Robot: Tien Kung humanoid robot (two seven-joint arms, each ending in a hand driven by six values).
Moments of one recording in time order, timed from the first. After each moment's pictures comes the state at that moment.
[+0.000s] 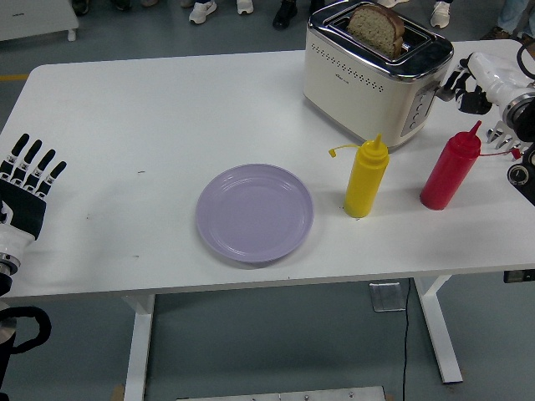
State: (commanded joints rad) left arm -0.03 0.22 -1.53 -1.43 0.55 0.04 -0.11; right arm 0.73 -0.54 0.89 1.23 -1.80 0.01 -0.42
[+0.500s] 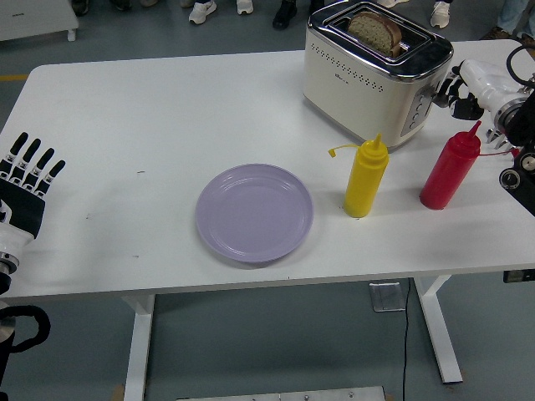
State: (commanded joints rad) left arm -0.03 0.22 -1.54 -1.43 0.55 0.04 -0.11; right arm 0.74 -0.52 0.85 1.22 -1.80 0.02 -0.43
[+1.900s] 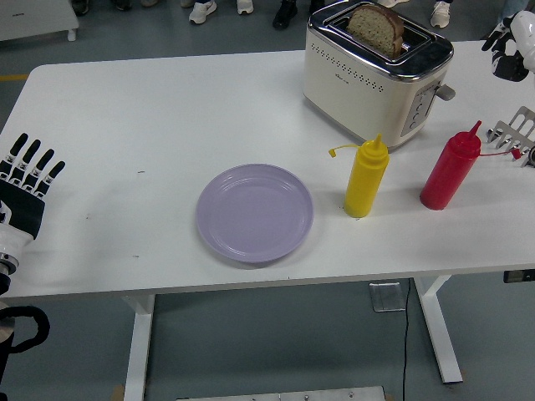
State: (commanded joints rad) left arm -0.03 0.22 -1.54 -1.43 0.55 0.03 -0.10; right arm 0.71 -0.56 1.07 1.33 -1.90 -0.04 -0.52
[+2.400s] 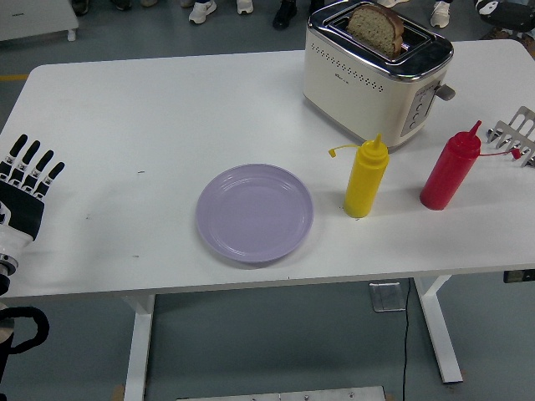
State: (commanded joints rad) left arm -0.03 0.22 -1.54 -1.43 0.55 0.03 -0.10; right arm 0.81 -0.53 1.06 1.26 -1.70 -0.17 -0.38
